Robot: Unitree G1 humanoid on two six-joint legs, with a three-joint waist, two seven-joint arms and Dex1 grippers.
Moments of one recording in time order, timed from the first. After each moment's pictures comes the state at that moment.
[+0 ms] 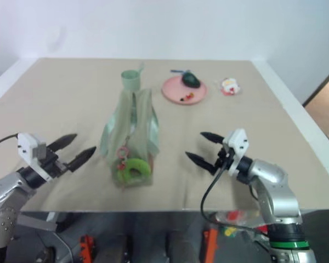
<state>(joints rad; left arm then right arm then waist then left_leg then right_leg) 0.02 0.59 0.30 -0.41 -0.64 0.37 -0.72 -0.26 -0.61 -0.11 -0.06 0.43 0.12 1.01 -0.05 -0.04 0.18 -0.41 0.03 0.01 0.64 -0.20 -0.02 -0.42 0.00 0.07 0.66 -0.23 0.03</state>
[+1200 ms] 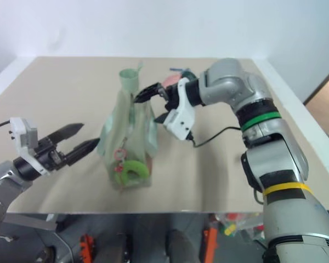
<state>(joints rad) -0.05 0.62 0.35 -0.51 -0.86 0.55 -0.63 -1.39 -0.56 0.46 0.88 -0.47 -1.31 0.91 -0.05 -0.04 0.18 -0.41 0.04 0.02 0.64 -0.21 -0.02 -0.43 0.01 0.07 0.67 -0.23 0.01</state>
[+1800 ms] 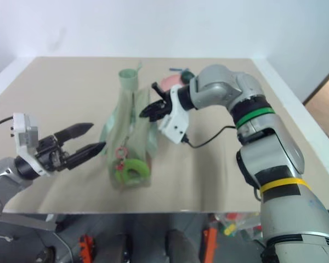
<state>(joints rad) -0.10 0.73 0.33 -0.56 -0.99 0.63 -0.74 -1.43 -0.54 0.55 0.95 -0.56 -1.35 0.77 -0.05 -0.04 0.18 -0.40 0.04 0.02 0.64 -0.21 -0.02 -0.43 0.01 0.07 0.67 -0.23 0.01</state>
